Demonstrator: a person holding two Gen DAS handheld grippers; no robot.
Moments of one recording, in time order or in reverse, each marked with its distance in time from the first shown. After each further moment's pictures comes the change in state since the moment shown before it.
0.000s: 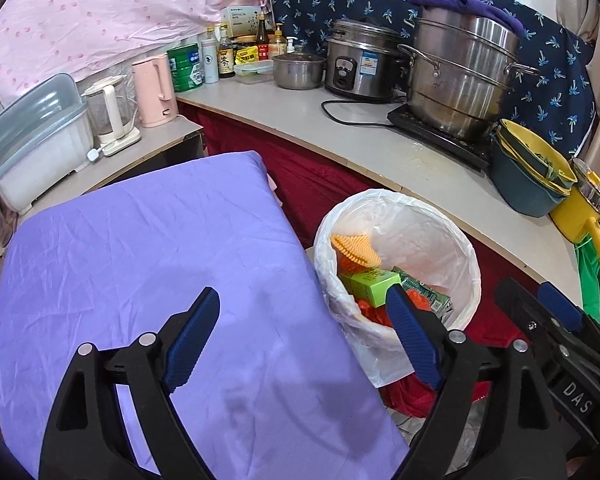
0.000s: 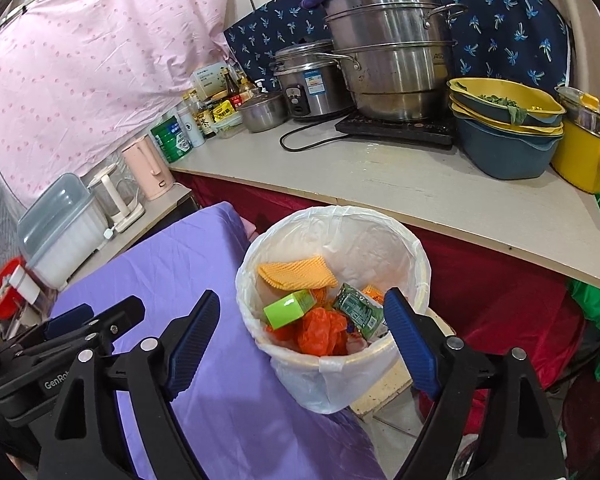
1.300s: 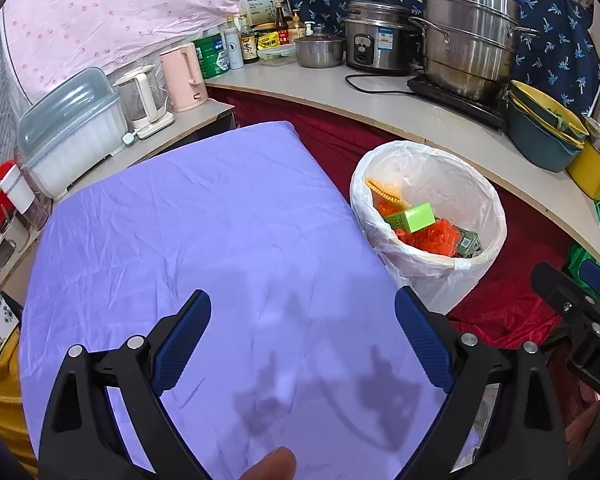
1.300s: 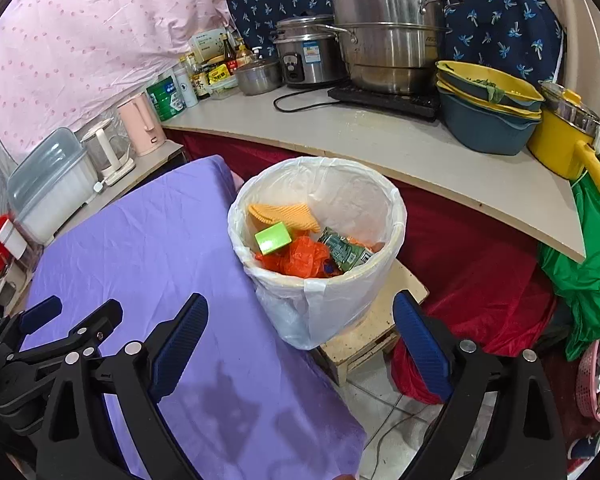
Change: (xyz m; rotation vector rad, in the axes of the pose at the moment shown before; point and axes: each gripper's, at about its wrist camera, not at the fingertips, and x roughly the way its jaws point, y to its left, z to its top) left arm -0.031 0.012 -0.062 0.043 0.048 0.113; right arm -0.033 0.008 -0.043 -0.064 0.113 -0.076
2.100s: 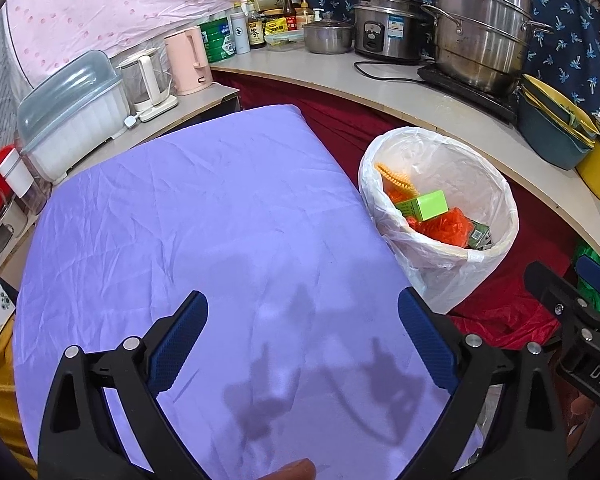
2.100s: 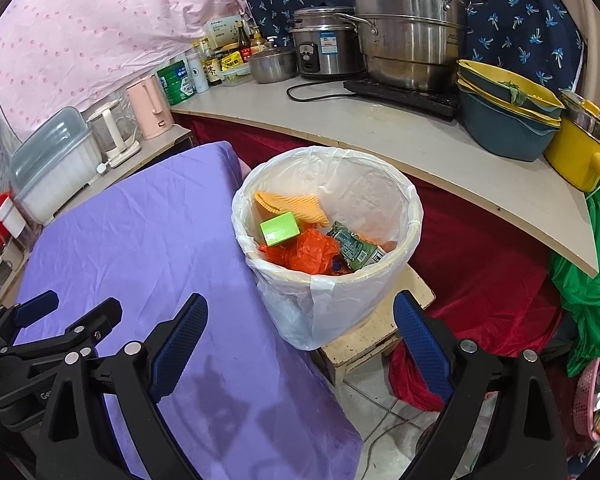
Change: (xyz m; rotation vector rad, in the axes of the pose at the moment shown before) left arm 0.019 0.004 -0.008 -0.031 0.040 0.015; right arm 0.021 0.008 -0.006 -0.063 0.016 0.010
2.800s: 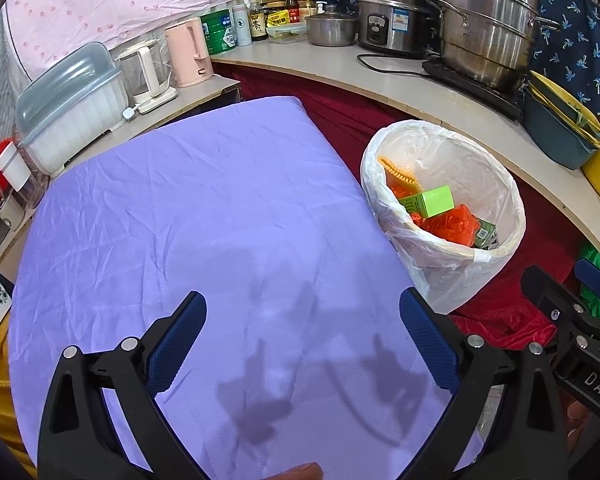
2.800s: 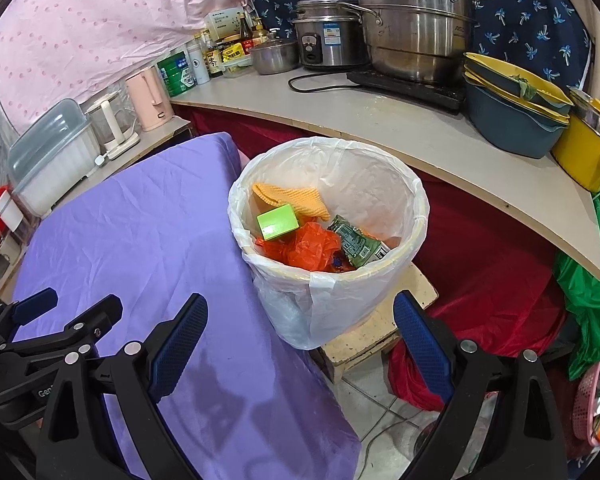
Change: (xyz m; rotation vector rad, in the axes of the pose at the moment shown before) left arm 0.015 -0.004 0.000 -0.012 0.023 0.003; right arm 0.015 -0.001 -0.002 -0.012 0.021 0.001
